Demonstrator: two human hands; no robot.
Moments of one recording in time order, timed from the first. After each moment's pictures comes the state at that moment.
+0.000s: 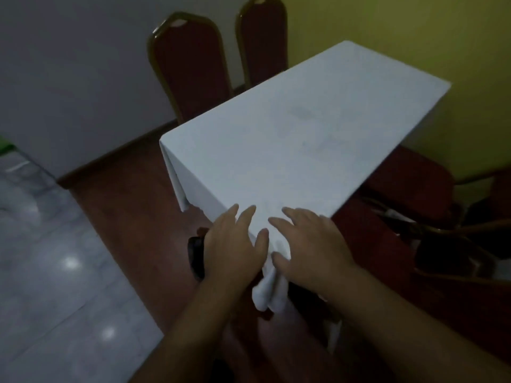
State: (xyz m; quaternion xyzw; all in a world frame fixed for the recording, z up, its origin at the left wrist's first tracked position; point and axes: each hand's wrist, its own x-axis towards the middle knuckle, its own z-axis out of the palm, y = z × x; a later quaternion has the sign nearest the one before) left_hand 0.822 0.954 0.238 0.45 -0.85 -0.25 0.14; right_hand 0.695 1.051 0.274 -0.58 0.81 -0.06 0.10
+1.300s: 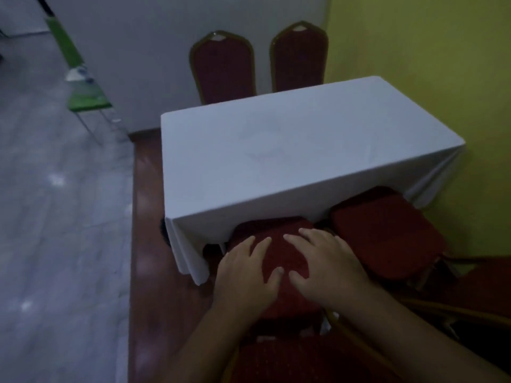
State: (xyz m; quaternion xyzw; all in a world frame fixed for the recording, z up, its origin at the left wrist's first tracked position) left_hand 0.482 1.293 0.280 0.59 -0.77 -0.21 0.12; right_hand 0.301 1.304 0.307 -0.72 0.67 -0.02 0.14
